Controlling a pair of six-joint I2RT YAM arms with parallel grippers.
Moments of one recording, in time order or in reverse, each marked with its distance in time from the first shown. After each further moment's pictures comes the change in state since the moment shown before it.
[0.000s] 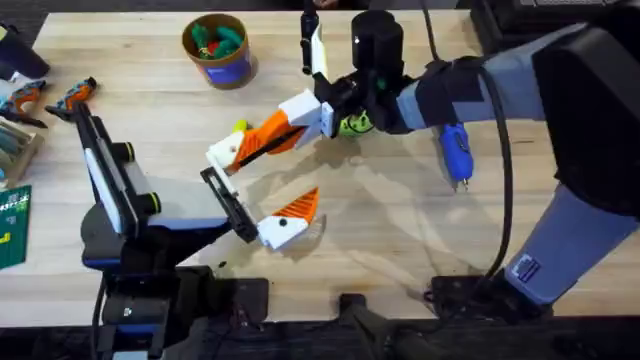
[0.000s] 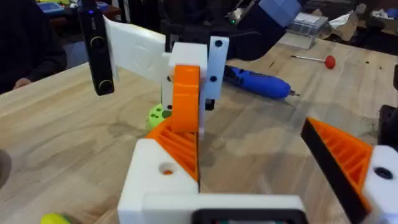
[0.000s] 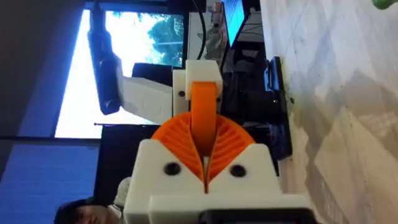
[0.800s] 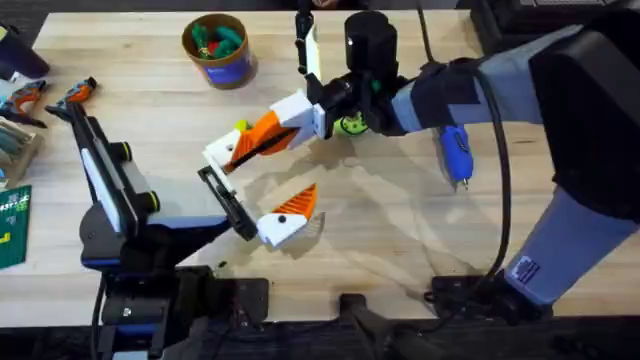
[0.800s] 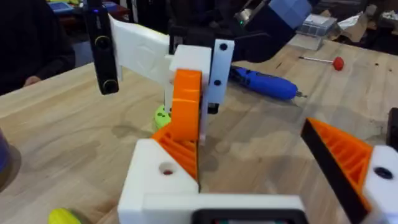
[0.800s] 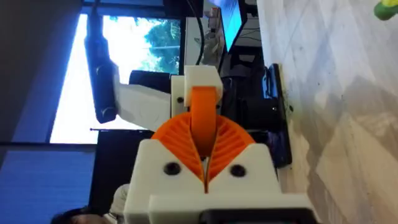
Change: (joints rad) left arm 0.006 0.000 0.001 0.001 -0.022 0.000; right arm 0.027 0.000 0.009 -0.001 0.050 0.002
